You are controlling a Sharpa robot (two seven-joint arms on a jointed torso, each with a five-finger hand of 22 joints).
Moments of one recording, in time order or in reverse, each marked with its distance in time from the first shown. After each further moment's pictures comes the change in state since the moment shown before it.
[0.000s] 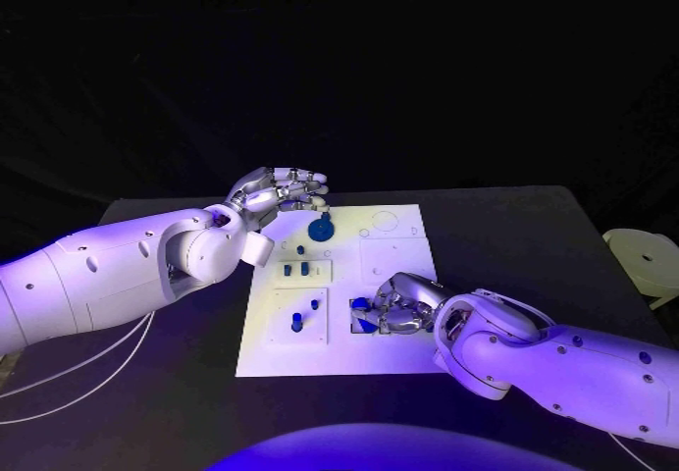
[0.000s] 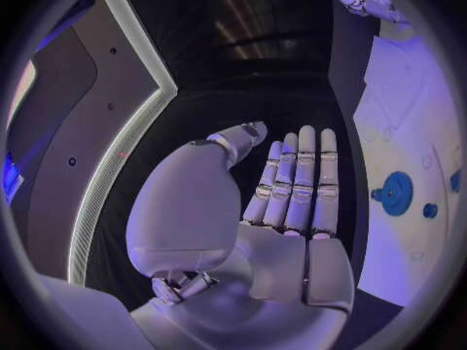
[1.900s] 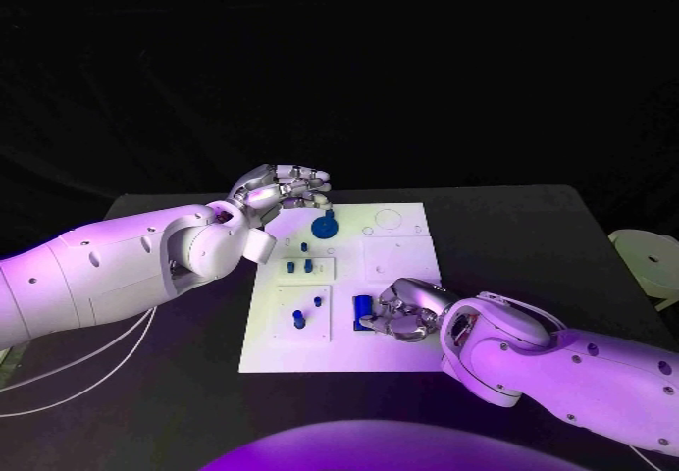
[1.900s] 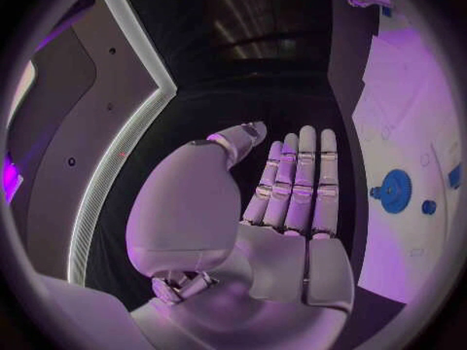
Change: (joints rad) left arm 0.000 -0.008 0.000 0.004 -0.001 0.002 -0.006; left_hand 0.000 0.000 -0.003 0.003 0.000 0.000 0.000 0.000 0.000 -0.007 0.000 0.000 0.000 -0.004 0.004 0.000 0.003 0.000 0.000 0.000 -0.008 -0.004; right arm -0.001 -0.028 -0.001 0.044 -0.037 0.054 0.003; right_hand 0.137 0.072 -0.055 -0.036 -0.019 0.021 -0.025 0.002 0.008 0.008 -0.002 0.000 -0.001 0.000 -0.007 0.004 0.000 0.000 0.000 0.000 0.004 0.000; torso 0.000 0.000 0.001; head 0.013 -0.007
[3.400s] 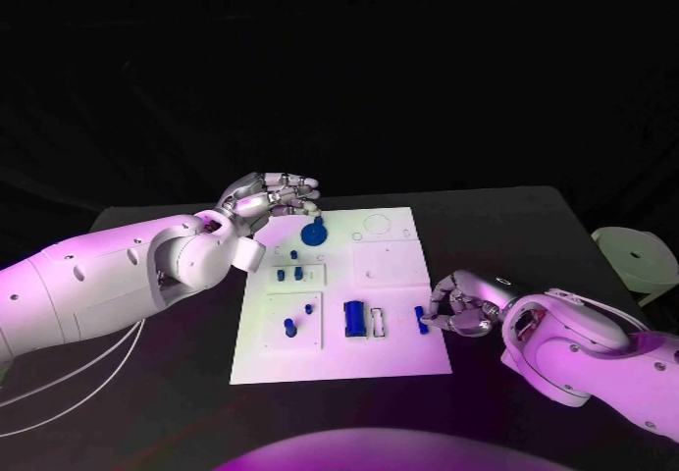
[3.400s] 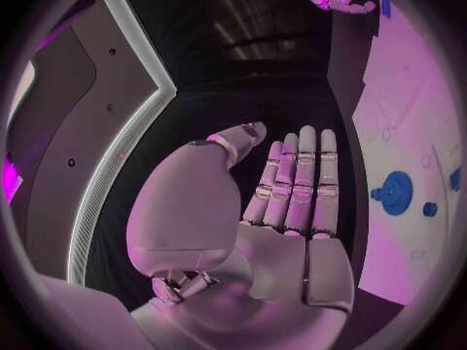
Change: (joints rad) left arm 0.000 -0.001 0.000 -0.002 -0.001 0.000 -0.001; left_hand -0.004 0.004 -0.003 0.003 0.000 0.000 0.000 0.000 0.000 0.000 0.000 0.005 0.001 0.000 0.000 0.000 0.003 0.000 0.000 0.000 -0.004 -0.003; right arm 0.027 -0.246 0.007 0.058 -0.083 -0.027 -0.011; right_hand 0.099 -0.141 0.034 -0.046 0.000 -0.082 0.046 -0.093 -0.040 -0.069 0.042 -0.136 -0.021 0.004 0.022 -0.016 0.001 0.000 0.000 0.011 -0.074 -0.001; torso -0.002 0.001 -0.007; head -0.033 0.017
